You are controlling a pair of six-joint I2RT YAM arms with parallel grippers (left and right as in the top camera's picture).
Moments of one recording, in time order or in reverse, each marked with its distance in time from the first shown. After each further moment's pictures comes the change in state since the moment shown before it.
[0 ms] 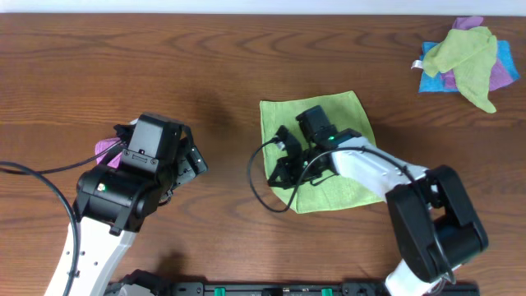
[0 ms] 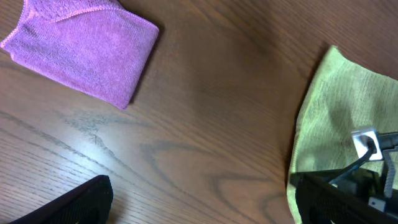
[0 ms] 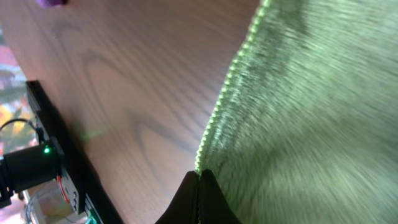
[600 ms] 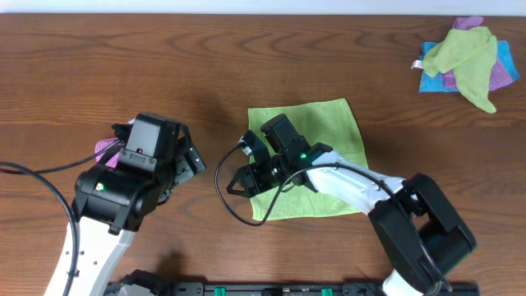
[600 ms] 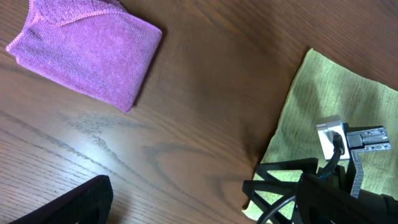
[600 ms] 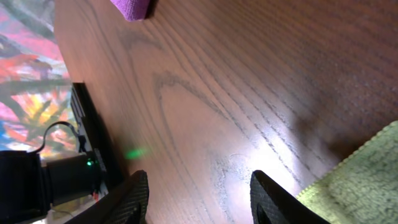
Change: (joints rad) left arm 0.013 0.000 0.000 0.000 0.000 0.015; right arm 0.183 0.000 0.000 0.259 -0.036 0.217
